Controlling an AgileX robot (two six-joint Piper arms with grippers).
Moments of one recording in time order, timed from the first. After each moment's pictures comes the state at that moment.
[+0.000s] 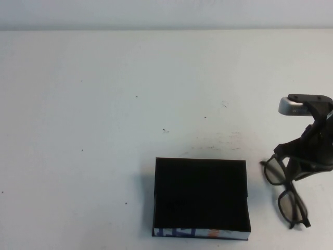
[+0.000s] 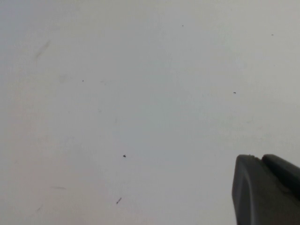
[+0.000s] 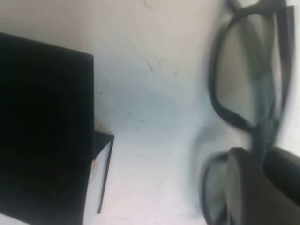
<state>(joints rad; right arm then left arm) 0.19 1.66 -1.09 0.32 0.98 -0.14 -0.07 -0.01 0.02 -0.08 0.36 0.08</state>
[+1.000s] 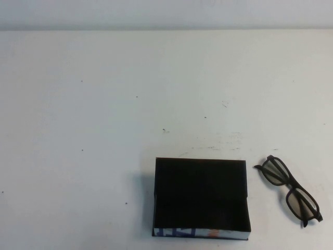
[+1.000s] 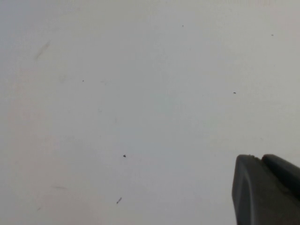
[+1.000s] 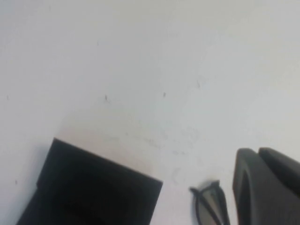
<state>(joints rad) 0.18 1.01 -1.05 0.36 0.82 -0.27 -0.07 -0.01 0.02 -0.08 0.36 0.08</state>
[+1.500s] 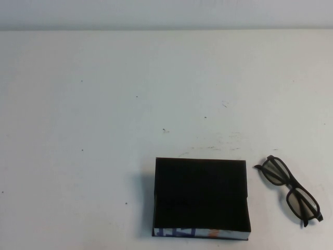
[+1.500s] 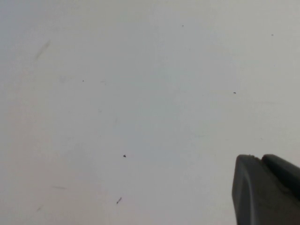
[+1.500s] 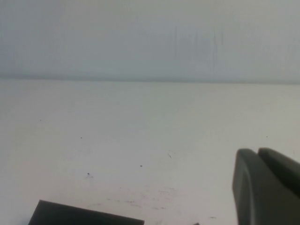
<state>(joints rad) 0.18 0.38 -0.54 0.33 0.41 -0.17 -0.07 -0.01 0.02 -0.08 0.36 0.08</state>
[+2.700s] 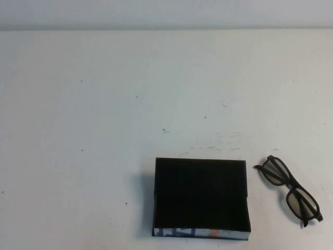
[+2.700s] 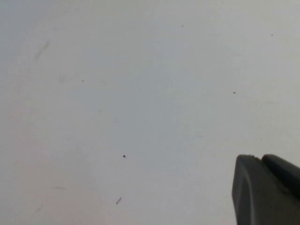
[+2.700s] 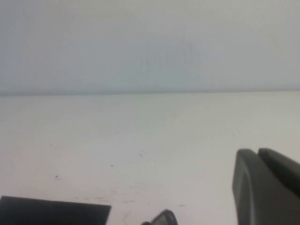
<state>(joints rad) 0.10 0.05 -0.31 0.33 0.40 -0.17 -0.07 -0.01 0.02 -0.08 0.36 0.08</state>
